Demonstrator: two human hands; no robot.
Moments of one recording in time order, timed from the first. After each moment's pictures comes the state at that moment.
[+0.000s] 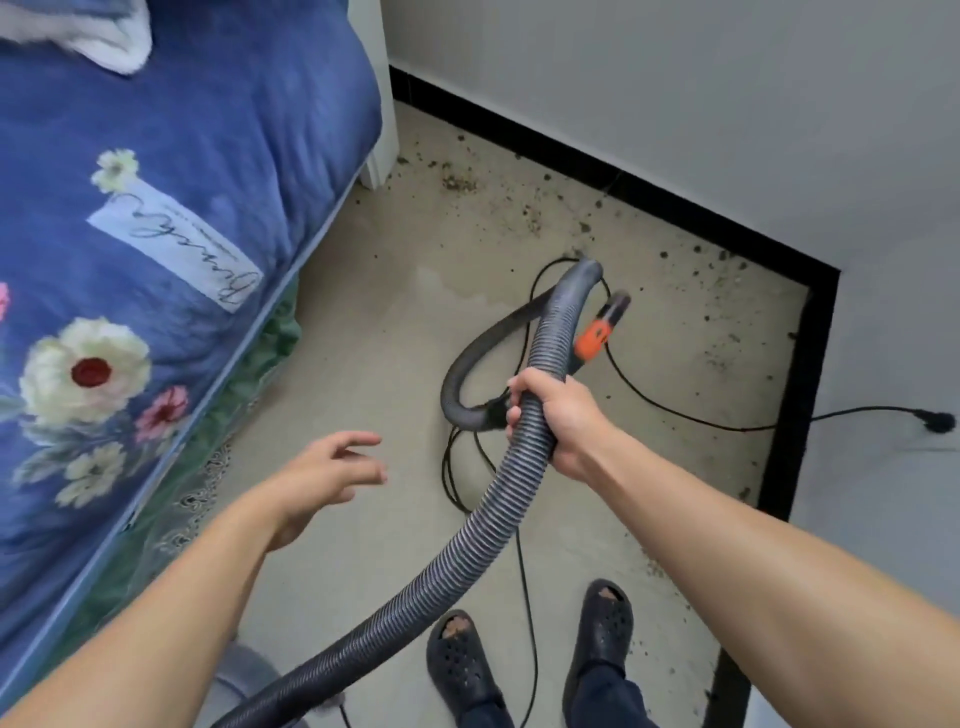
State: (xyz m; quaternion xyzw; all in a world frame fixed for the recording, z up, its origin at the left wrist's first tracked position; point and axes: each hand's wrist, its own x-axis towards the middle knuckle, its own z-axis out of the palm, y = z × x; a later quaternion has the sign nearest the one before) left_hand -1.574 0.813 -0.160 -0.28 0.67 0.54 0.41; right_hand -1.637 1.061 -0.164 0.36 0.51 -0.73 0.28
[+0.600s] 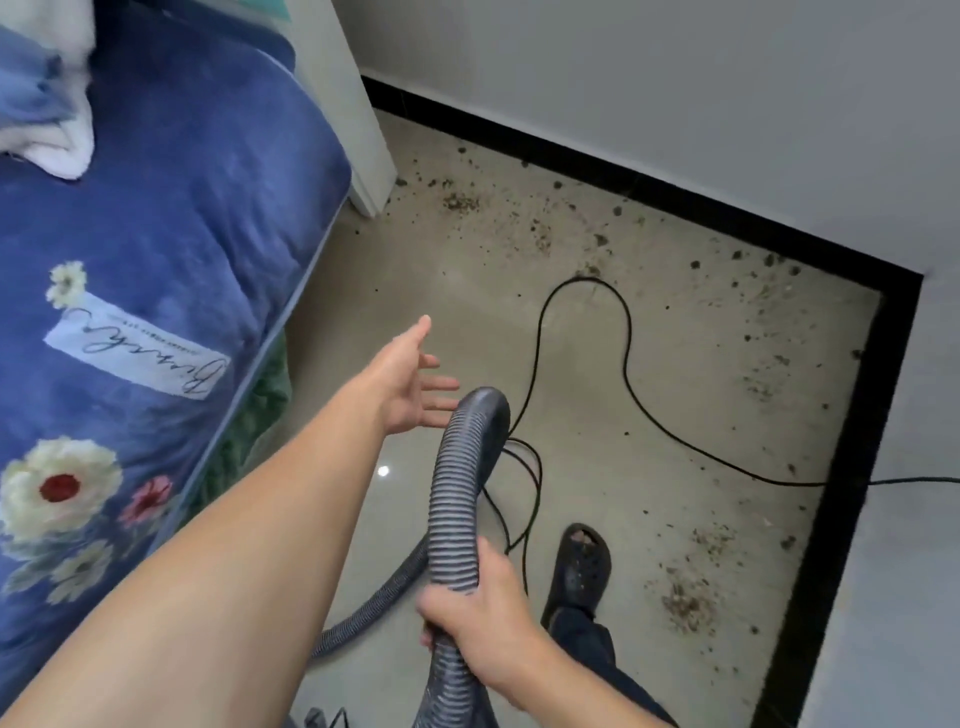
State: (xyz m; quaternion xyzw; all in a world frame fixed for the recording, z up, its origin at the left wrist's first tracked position) left_hand -1.806 0.948 -0.177 -0.46 0.50 0.62 0.39; right_hand -1.619 1.076 -0.142 0.23 0.56 -0.67 0.43
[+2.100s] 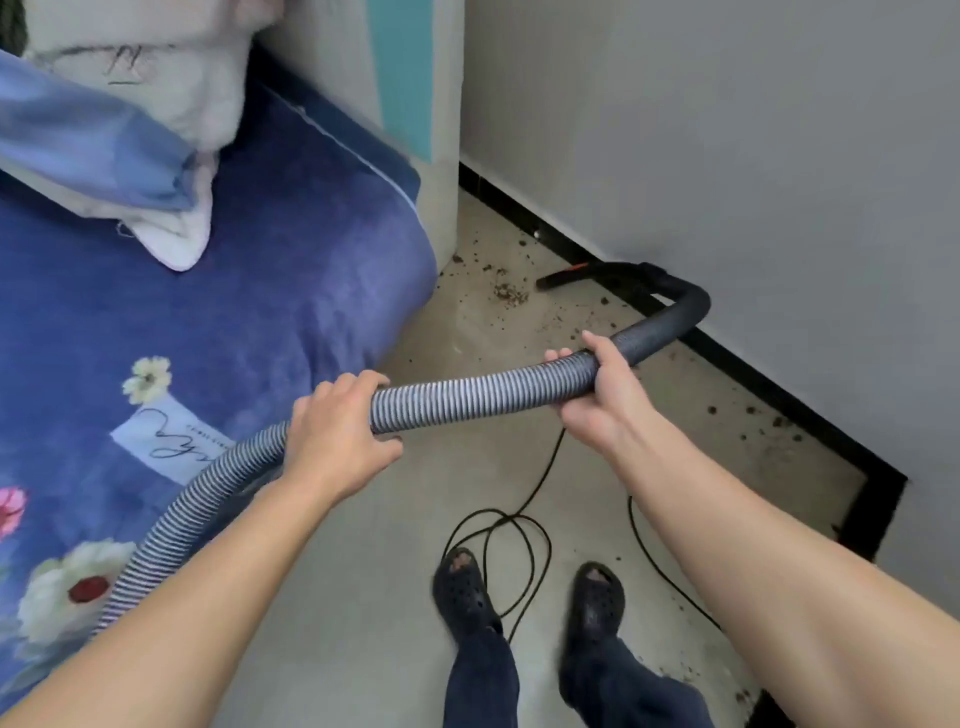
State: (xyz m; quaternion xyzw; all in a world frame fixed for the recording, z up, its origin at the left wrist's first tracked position) left_hand -1.895 0.792 -0.121 -0.15 0.96 0.16 0.18; right_hand -2.010 1.027 -0.127 0.49 0.31 -0.78 0.24
